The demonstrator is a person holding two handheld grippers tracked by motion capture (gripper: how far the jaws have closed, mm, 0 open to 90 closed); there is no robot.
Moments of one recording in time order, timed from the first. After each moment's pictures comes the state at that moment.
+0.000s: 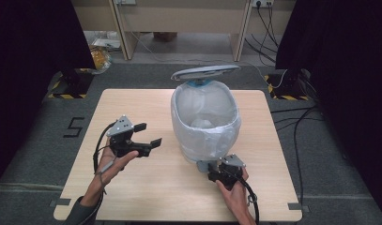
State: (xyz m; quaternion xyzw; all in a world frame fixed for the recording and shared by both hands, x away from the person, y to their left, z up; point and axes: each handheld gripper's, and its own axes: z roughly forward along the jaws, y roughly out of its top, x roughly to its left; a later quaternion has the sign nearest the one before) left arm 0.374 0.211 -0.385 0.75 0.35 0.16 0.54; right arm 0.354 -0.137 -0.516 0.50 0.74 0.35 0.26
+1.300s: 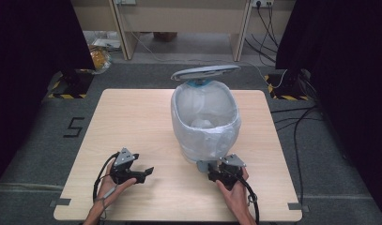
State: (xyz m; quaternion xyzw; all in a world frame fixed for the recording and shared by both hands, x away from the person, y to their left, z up) left arm 0.351 0.235 -0.503 0.79 0.40 0.17 0.44; right arm 0.354 -0.138 -0.516 0.50 0.74 0.36 0.26
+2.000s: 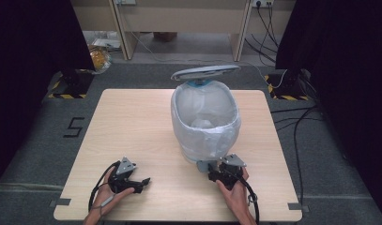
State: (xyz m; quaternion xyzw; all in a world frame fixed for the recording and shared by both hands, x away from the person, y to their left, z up) left arm 0.335 0.239 -0.524 0.82 0.40 0.16 0.38; right arm 0.355 -0.139 -0.516 0.50 0.75 0.36 0.26
